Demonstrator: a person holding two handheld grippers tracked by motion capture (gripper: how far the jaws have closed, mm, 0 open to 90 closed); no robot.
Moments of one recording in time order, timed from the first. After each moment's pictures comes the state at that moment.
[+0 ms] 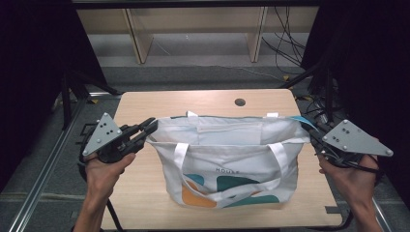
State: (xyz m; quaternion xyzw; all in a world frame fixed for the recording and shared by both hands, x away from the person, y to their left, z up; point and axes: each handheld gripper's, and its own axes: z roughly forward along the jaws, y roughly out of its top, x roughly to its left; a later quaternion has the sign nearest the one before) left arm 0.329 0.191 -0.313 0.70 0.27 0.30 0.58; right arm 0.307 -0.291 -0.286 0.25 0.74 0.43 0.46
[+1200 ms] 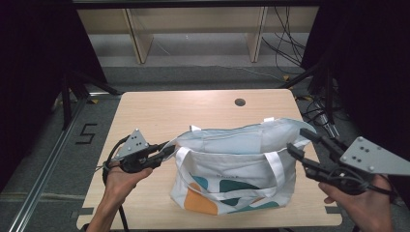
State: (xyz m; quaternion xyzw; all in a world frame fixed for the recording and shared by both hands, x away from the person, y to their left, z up) left arm 0.340 0.171 -0.370 0.77 0.28 0.21 0.54; right arm 0.259 -0.278 -0.273 0.24 0.73 0.54 0.34
